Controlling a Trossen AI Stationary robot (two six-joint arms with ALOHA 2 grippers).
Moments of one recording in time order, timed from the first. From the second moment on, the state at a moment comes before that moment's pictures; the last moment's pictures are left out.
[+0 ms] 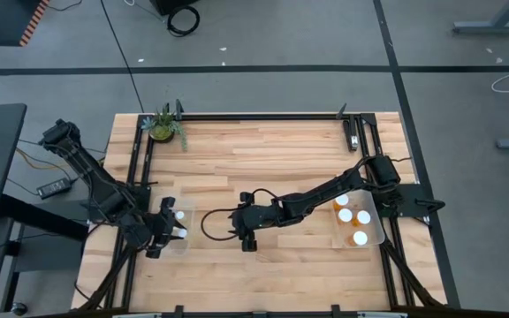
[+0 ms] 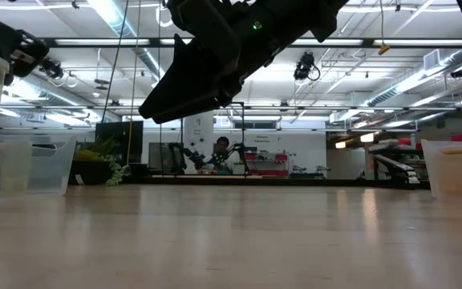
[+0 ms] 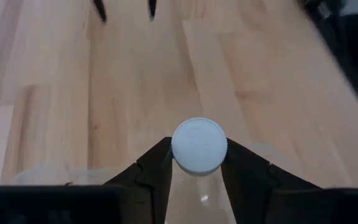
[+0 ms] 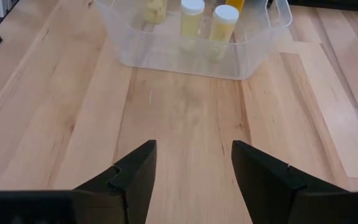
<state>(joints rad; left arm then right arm) -0.83 0.87 0.54 -0.50 -0.47 -0.49 0.25 2.04 1.36 0.04 0.21 0.08</state>
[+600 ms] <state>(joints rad) -0.89 0.87 0.44 -0.48 -0.47 -0.64 0.25 2.04 1.36 0.04 0.21 0.08</state>
